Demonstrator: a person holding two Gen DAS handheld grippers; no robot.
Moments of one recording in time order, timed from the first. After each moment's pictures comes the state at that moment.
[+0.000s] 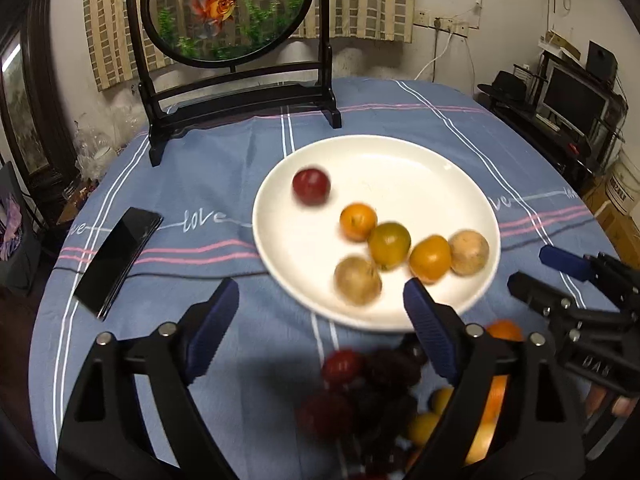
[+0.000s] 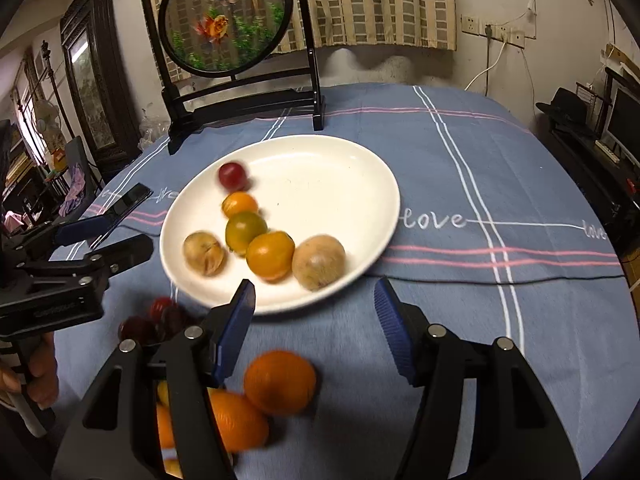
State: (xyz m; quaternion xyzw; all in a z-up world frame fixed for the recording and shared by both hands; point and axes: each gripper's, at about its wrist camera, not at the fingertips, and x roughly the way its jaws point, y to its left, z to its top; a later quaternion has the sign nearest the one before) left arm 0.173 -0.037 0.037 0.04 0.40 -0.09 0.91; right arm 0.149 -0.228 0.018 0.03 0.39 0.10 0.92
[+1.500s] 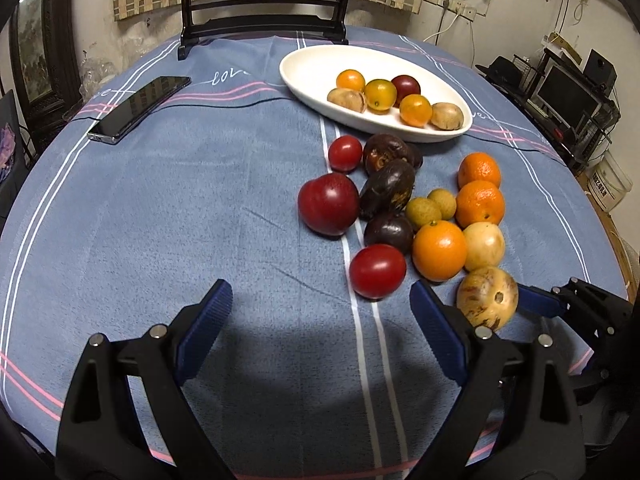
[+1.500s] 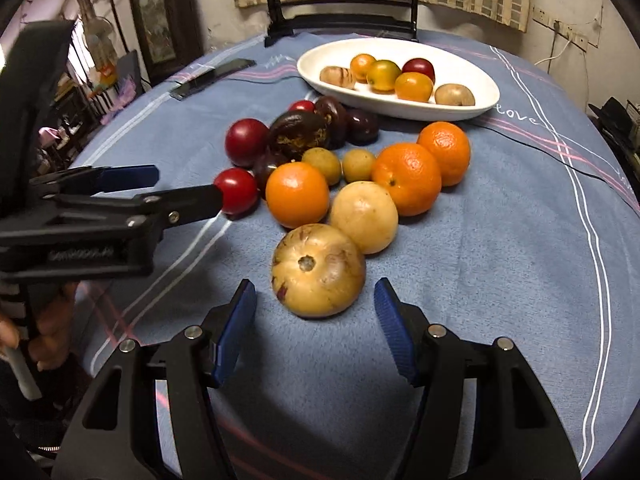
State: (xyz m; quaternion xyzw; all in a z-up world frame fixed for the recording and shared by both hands) left arm 0.047 0.003 -0.020 -0.02 0.46 -0.09 0.88; right arm 0.020 -0.149 -0.036 -0.05 0.46 0.18 0.87
